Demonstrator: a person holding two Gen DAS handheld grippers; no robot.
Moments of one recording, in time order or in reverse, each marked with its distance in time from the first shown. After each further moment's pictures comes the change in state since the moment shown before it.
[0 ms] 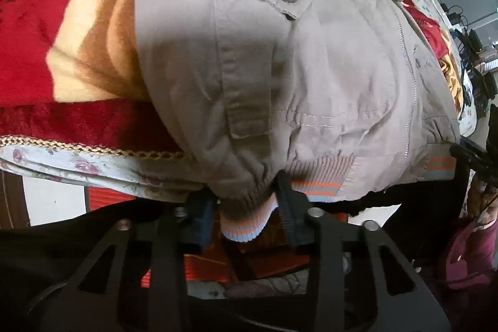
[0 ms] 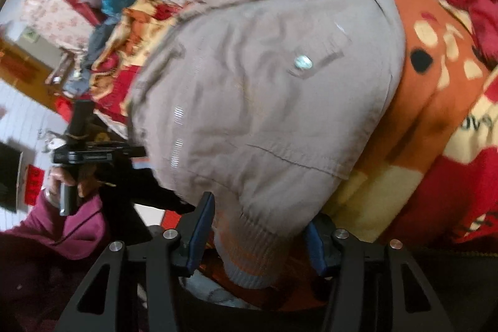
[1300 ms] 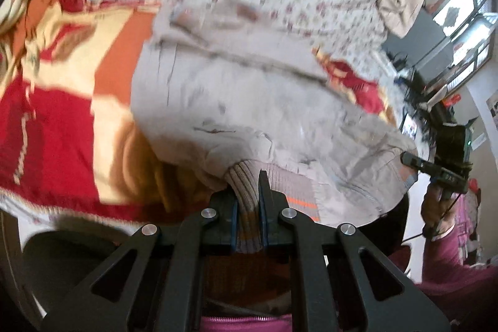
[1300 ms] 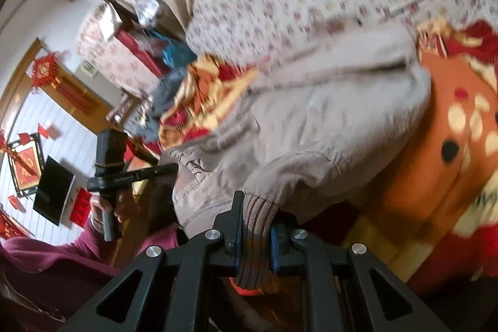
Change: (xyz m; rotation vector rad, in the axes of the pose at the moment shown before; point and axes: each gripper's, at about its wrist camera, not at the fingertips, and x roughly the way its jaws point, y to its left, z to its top) left arm -0.141 -0.041 0.028 0.060 -0.349 -0.151; right arm -0.067 0.023 0.039 -0.014 -0.265 0.263
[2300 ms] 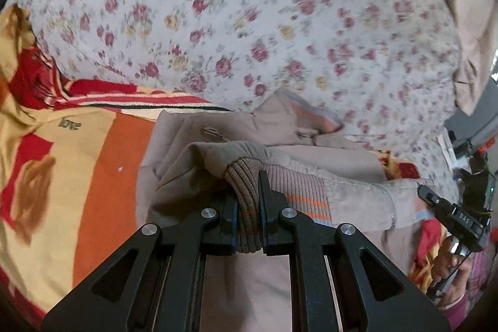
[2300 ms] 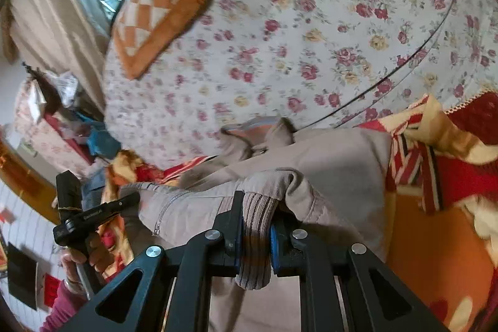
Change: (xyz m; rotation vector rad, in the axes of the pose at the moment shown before) left arm 0.181 0.068 0.268 -0.111 -0.076 0.175; right arm 0.091 -0.153 0.233 0.187 -0.186 -0.252
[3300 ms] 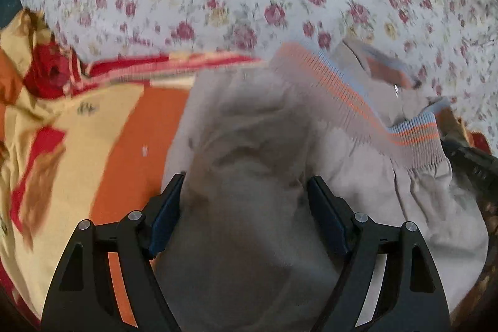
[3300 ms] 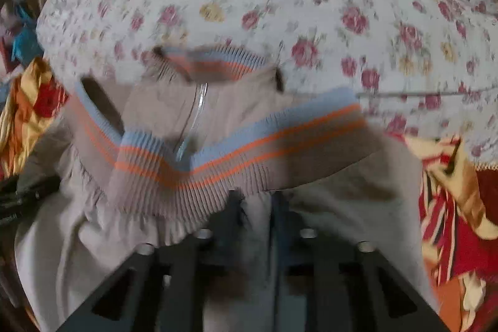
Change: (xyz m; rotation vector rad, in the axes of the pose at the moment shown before) left arm 0.065 0.021 -0.035 0.109 -0.025 0.286; right arm 0.150 0.024 -0.007 -0.317 0.188 -0.419
